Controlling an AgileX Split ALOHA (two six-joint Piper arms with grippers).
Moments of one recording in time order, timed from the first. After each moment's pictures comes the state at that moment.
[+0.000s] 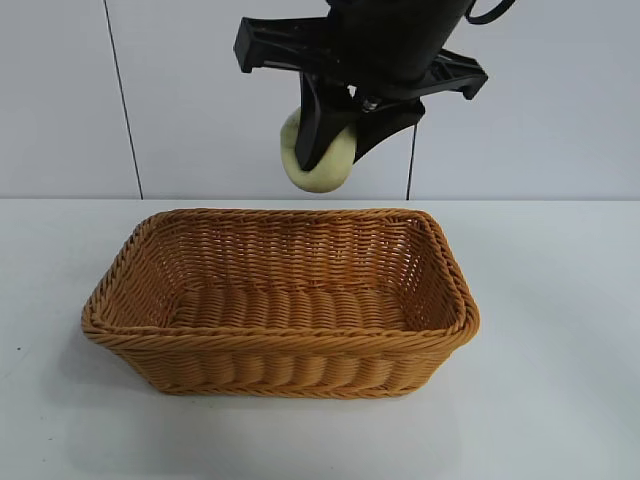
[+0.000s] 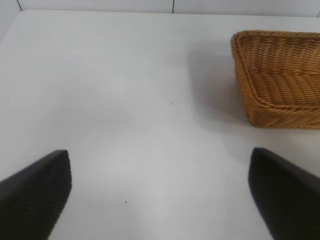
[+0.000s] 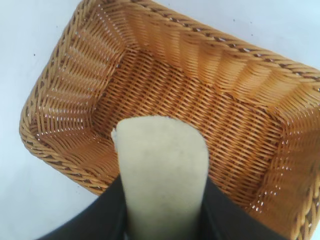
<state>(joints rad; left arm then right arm) 0.01 0.00 -0.50 -0.06 1.07 -0.01 0.65 1.74 -1.35 0.07 0.73 0.26</state>
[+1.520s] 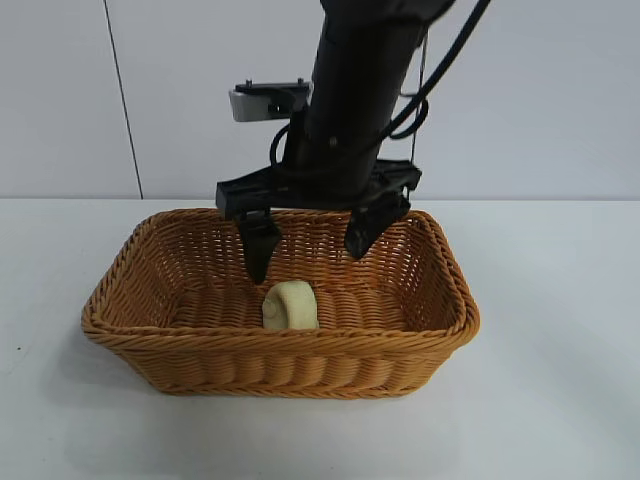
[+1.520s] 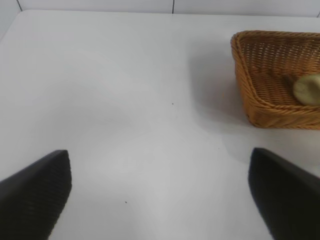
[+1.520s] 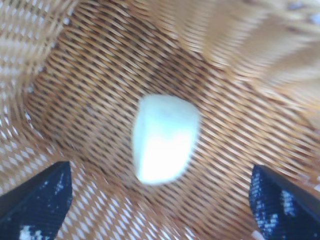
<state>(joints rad) 0.01 0.00 -0.50 -0.06 1.07 -0.01 0.65 2.04 -1.63 -0.06 1.01 0.19</state>
